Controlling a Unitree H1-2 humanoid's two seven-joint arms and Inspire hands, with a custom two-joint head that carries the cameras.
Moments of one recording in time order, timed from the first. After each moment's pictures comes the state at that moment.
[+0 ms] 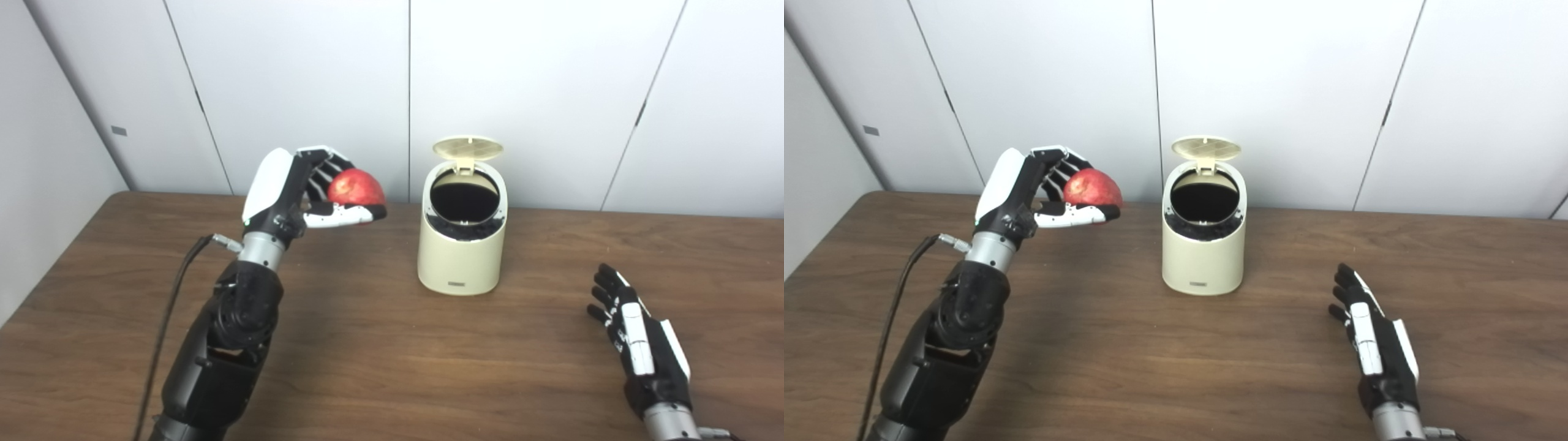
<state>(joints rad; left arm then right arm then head) -0.44 0.28 -0.13 -0.17 0.54 0.25 -0.01 -0.04 -0.09 -0.07 -0.13 0.01 0.13 0.01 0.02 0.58</state>
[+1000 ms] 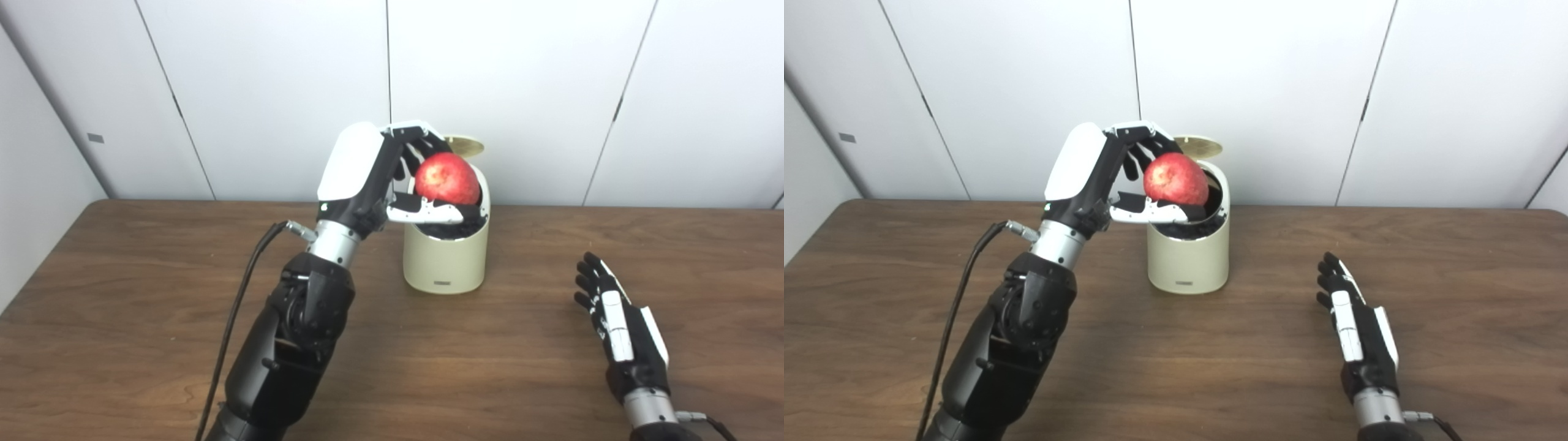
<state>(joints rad) -0.54 0.10 -0.26 -0.17 0.69 0.13 -0.01 -0.06 -0.07 -0.07 -0.10 -0.01 0.11 -0.02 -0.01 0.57</state>
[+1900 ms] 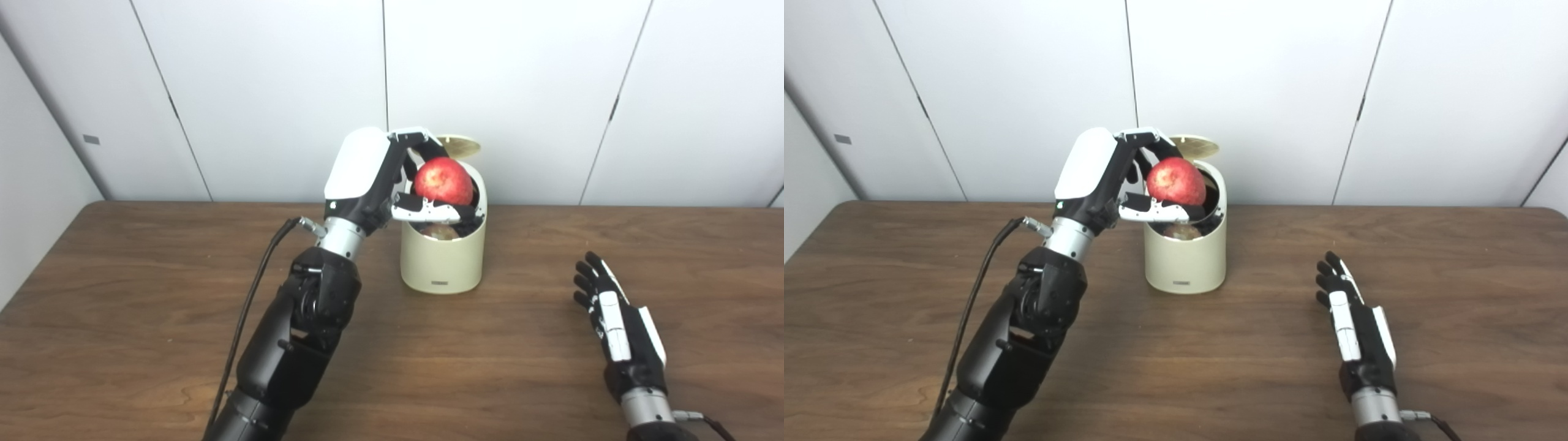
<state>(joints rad) -0.59 0.11 -0.26 0.05 0.74 0.06 0.06 -0.06 -0.07 -0.06 -0.10 -0.01 0.08 -0.03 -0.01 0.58</state>
